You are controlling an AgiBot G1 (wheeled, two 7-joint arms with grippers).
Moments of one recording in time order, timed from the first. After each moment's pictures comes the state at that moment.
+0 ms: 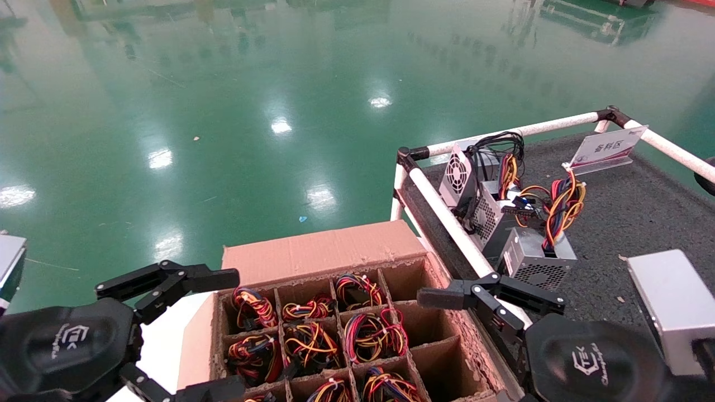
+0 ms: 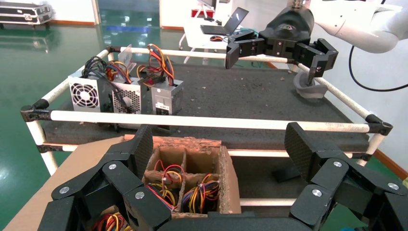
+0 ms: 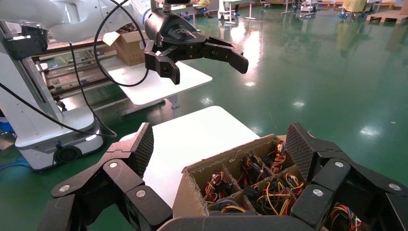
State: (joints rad) left arm -1.07 0.55 0.39 -1.21 0.62 1.41 -0.11; right arm 1.08 -0.61 -0.28 1.28 -0.73 -1.50 0.19
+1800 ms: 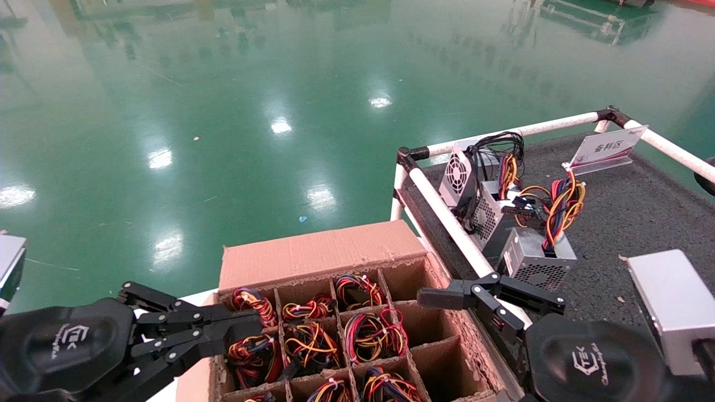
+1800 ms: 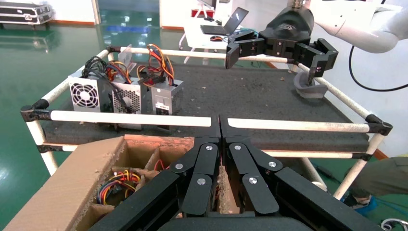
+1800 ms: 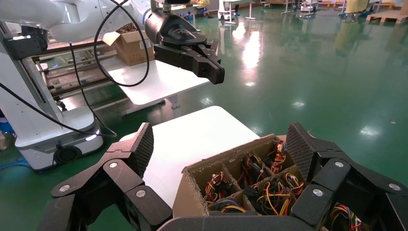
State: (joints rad) left arm -1.07 0.55 0.39 -1.21 0.62 1.41 -0.11; right arm 1.08 -0.61 -0.28 1.28 -0.73 -1.50 0.19
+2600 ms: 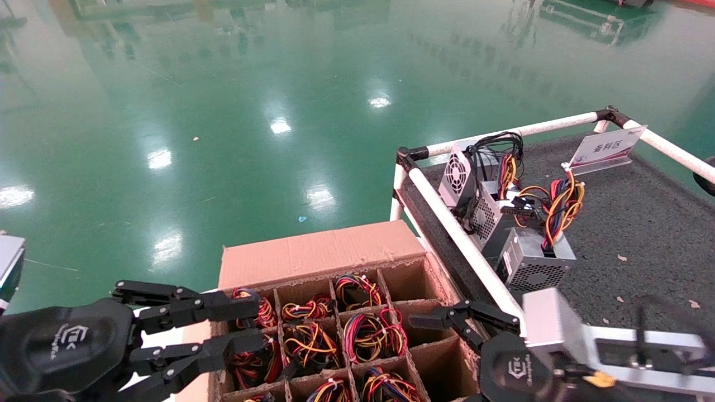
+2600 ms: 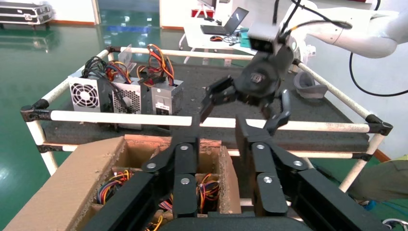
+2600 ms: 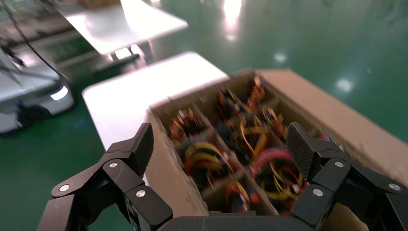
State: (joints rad) left arm -1.07 0.55 0.39 -1.21 0.62 1.41 -0.11; right arm 1.06 -0.65 -0.36 1.28 -0.97 -1.36 0.16
